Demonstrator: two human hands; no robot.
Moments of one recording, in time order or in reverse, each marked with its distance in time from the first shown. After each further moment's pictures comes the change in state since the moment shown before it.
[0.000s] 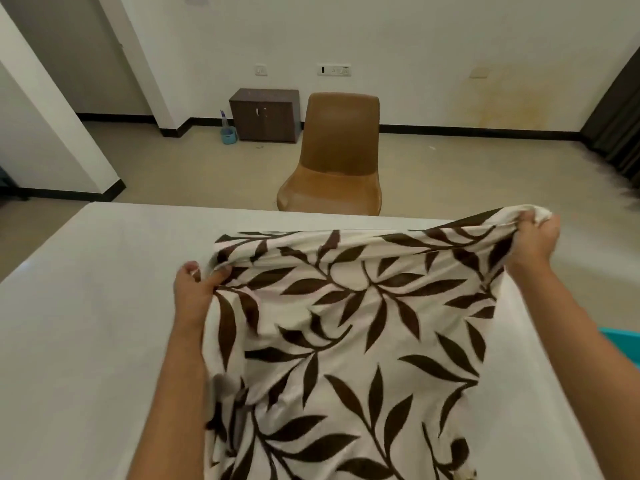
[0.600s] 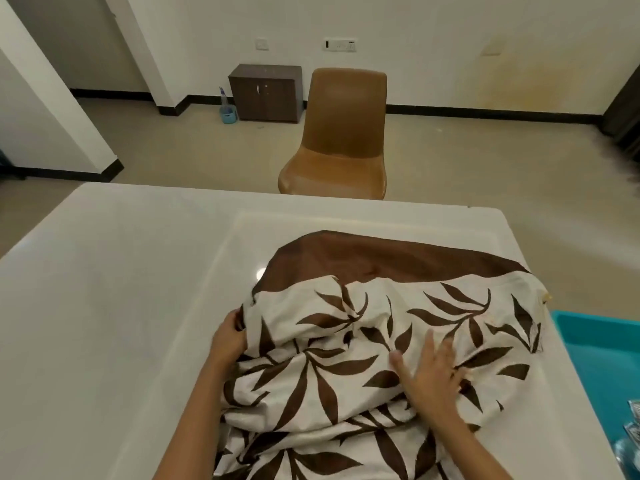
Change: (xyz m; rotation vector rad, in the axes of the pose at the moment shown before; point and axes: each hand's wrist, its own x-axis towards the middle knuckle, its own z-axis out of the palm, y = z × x) left_hand -0.021 -0.118 -0.006 0.550 -0.295 -0.226; right_hand -0.237 0.153 -0.041 -1.010 -0.681 -0.027
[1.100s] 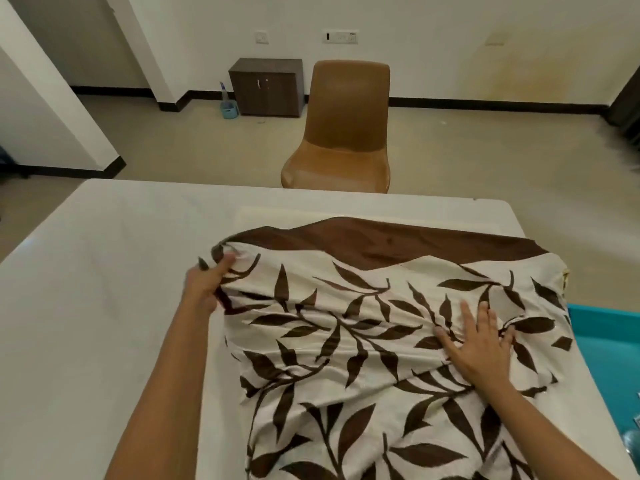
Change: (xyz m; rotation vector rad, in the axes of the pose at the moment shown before) left_hand 0.028 0.077 -0.059 -0.534 0.251 -0.041; right_hand 0.068 0.059 -0.037 -0.329 0.097 -0.105
